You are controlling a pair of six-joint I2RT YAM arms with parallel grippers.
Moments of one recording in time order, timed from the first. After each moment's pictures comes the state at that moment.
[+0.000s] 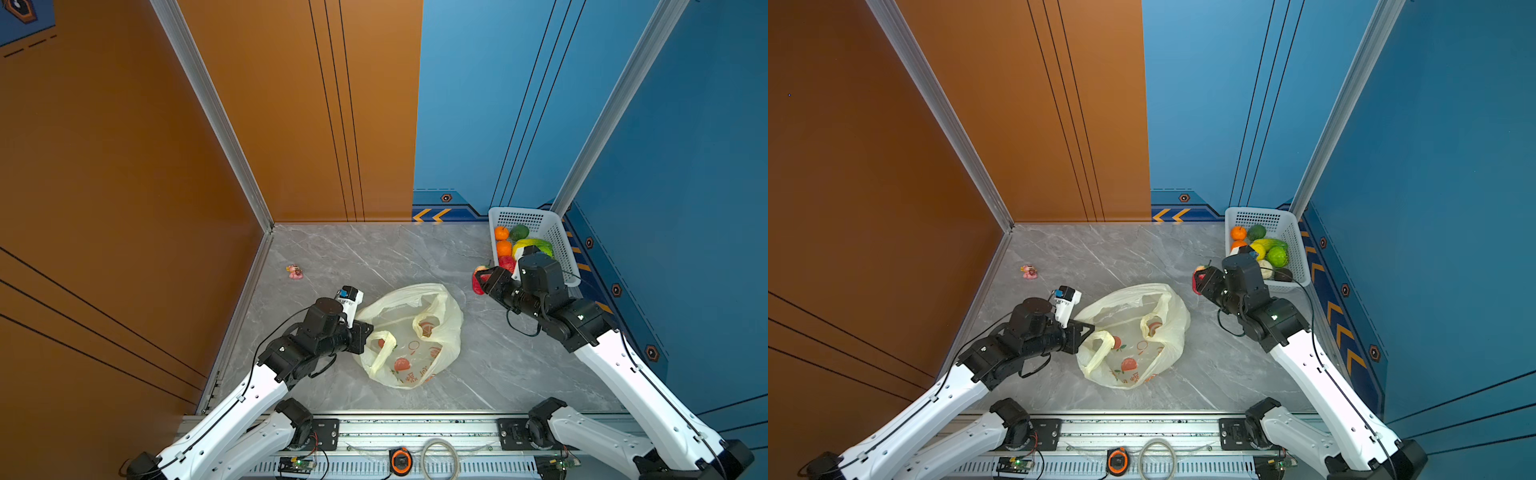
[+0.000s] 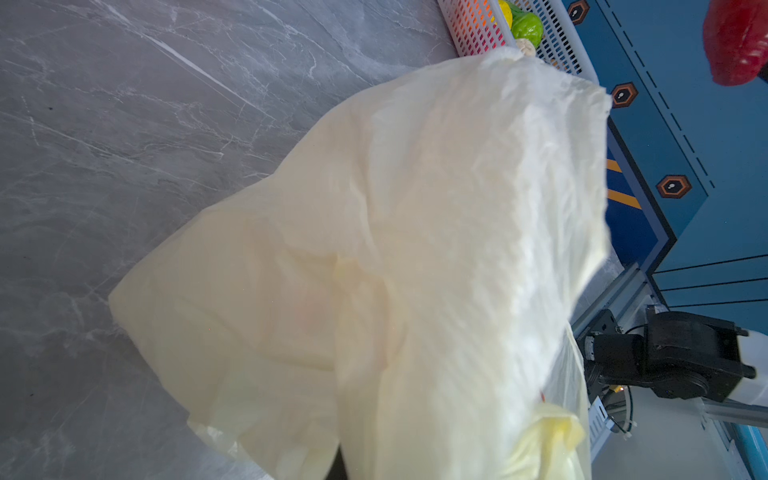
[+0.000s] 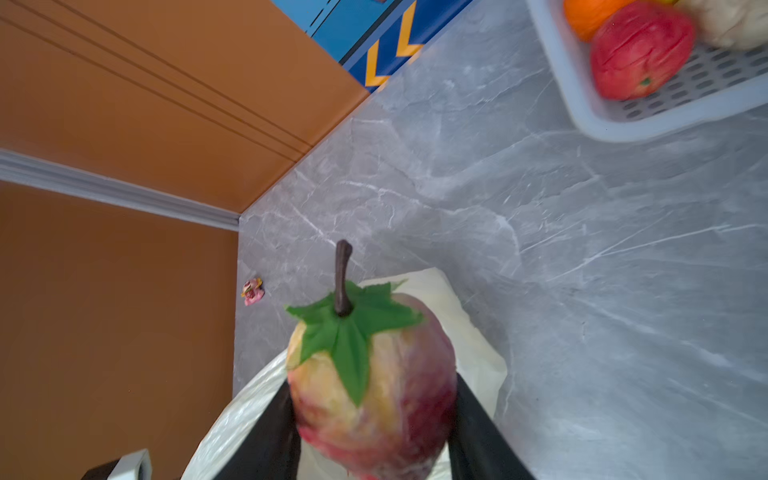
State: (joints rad) left arm -0.58 0.80 0.69 -0.55 0.20 -0.46; right arm 0.39 1.01 1.11 -0.70 0.01 0.91
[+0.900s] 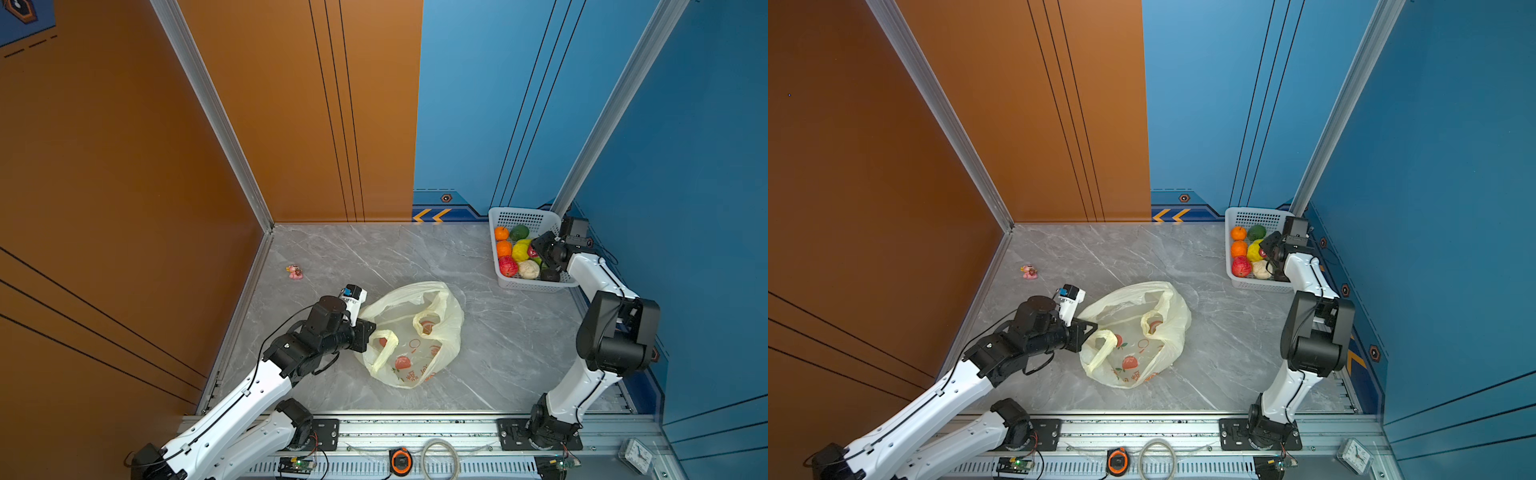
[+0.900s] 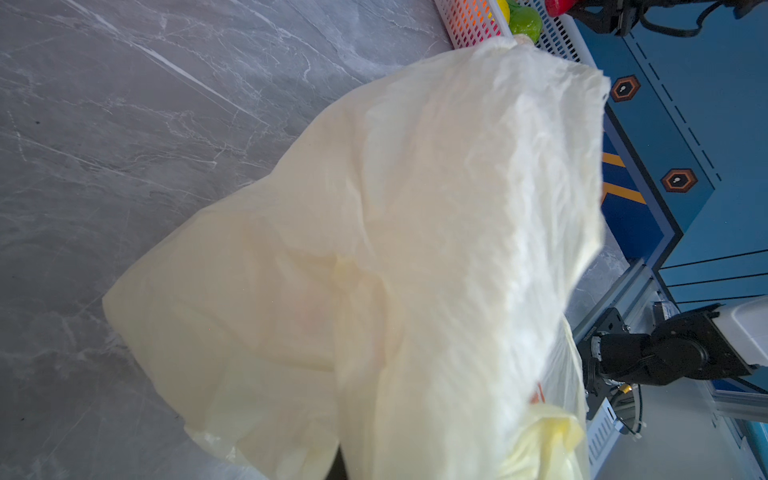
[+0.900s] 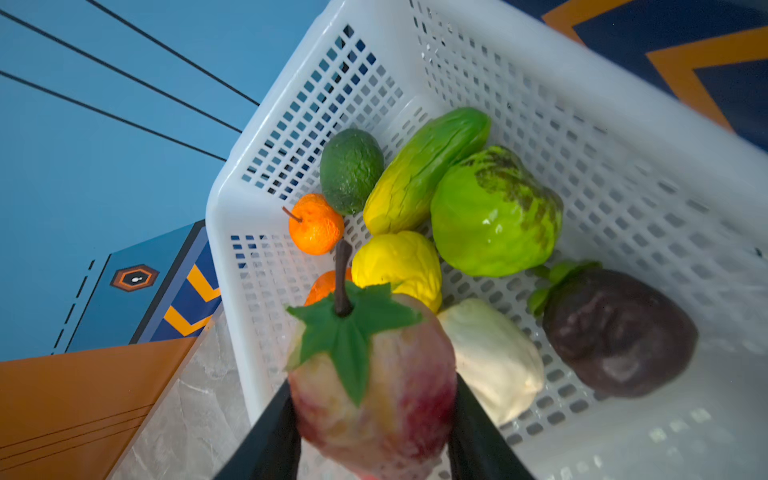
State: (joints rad) left arm -0.59 0.84 0.69 -0.51 0.20 -0.43; right arm -0.25 1.84 1.43 -0.31 -0.11 0.72
